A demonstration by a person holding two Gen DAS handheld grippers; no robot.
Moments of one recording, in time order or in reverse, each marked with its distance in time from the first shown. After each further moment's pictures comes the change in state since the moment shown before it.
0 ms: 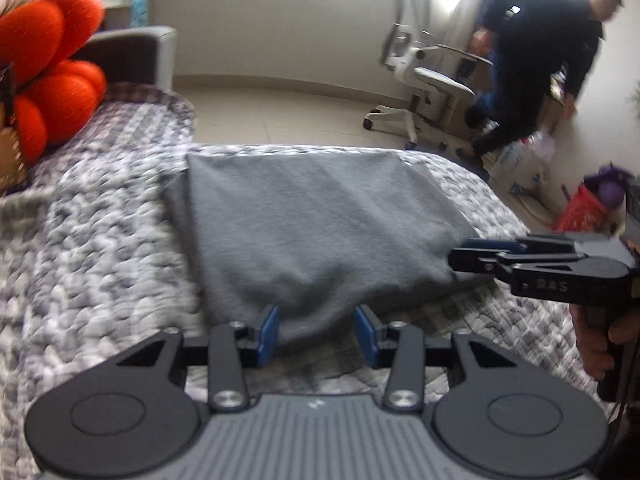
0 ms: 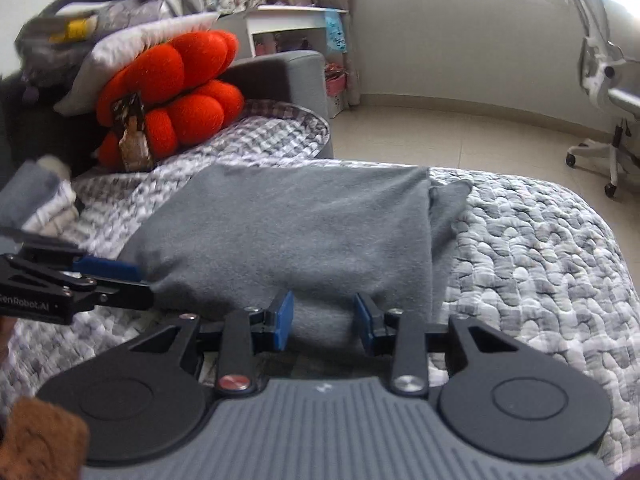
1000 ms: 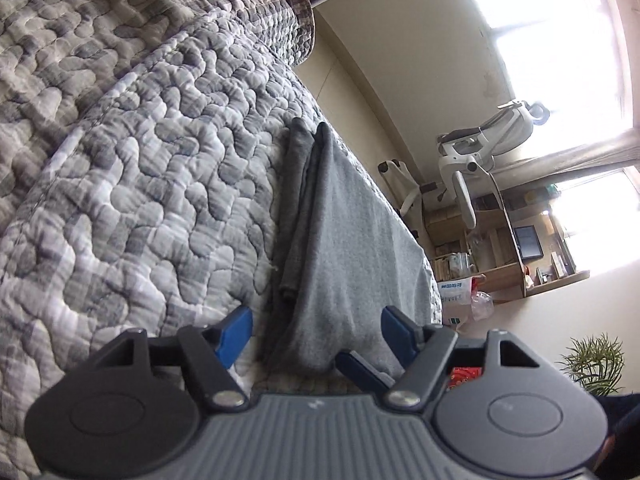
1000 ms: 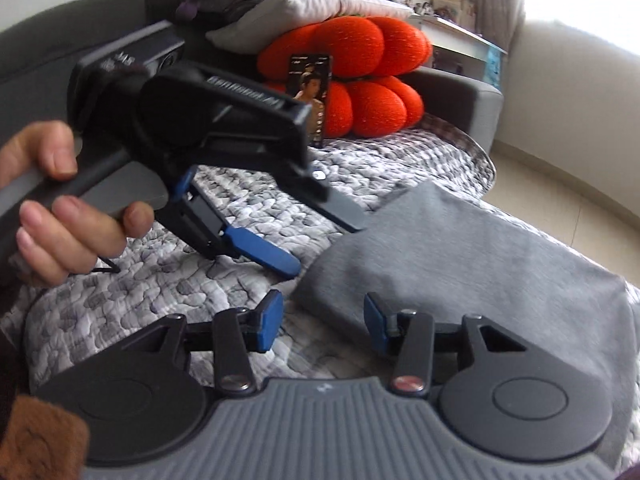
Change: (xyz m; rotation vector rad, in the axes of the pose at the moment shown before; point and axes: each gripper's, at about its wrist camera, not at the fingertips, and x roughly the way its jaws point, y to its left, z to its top) left arm 0.015 0.099 -0.017 -0.759 0.061 -0.267; right arm 0.041 0.145 -0.007 -0.427 0.008 0.253
